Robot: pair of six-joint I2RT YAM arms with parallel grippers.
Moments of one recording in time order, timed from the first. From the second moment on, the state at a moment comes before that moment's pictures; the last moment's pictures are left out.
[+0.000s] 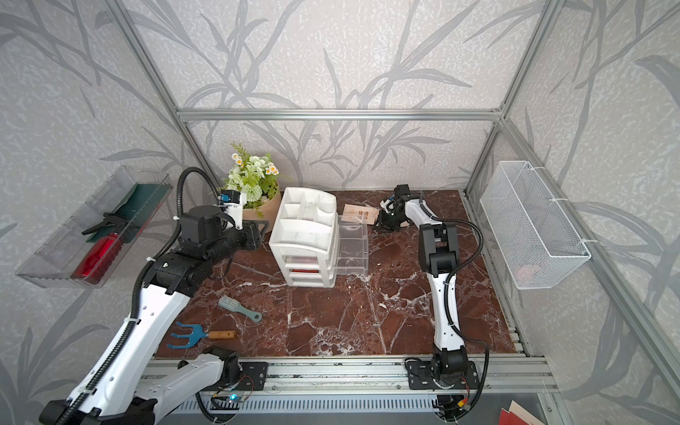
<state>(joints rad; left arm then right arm) -0.25 1.00 1.18 -0.65 0.10 -0.23 0.13 2.48 2.05 -0.82 -0.63 0.23</state>
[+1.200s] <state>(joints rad) -0.25 1.01 1.18 -0.65 0.09 -0.23 0.11 2.54 2.15 -0.80 -0.60 0.25</state>
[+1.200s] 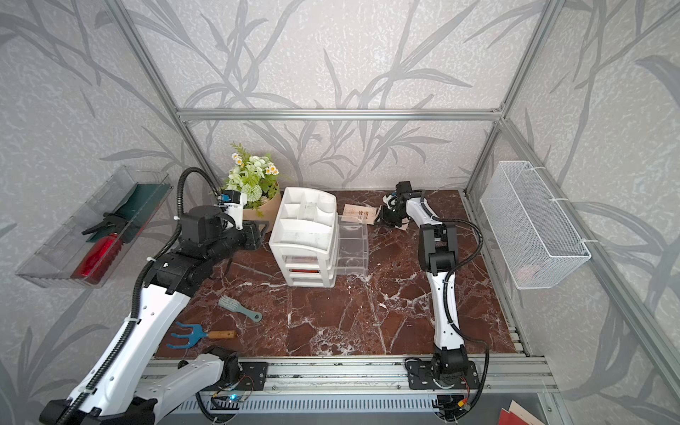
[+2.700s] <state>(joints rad) -0.25 1.02 1.18 -0.65 0.11 -0.23 -0.03 2.42 1.93 -0.75 -0.62 0.19</state>
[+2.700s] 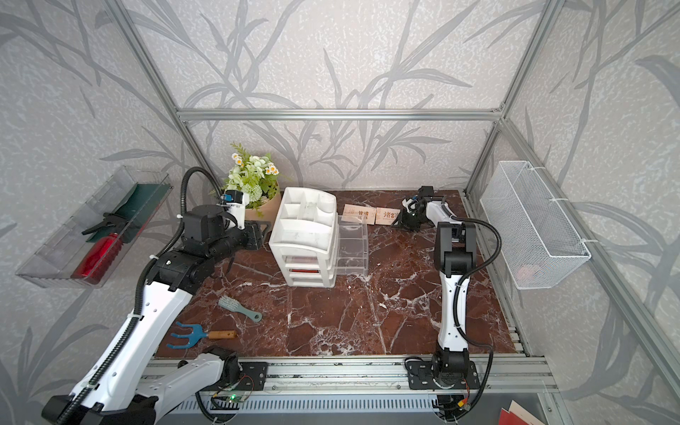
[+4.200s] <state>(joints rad) -0.25 1.48 1.51 -0.76 0.04 -0.18 0.09 1.82 1.18 -0.38 -0.73 0.36</state>
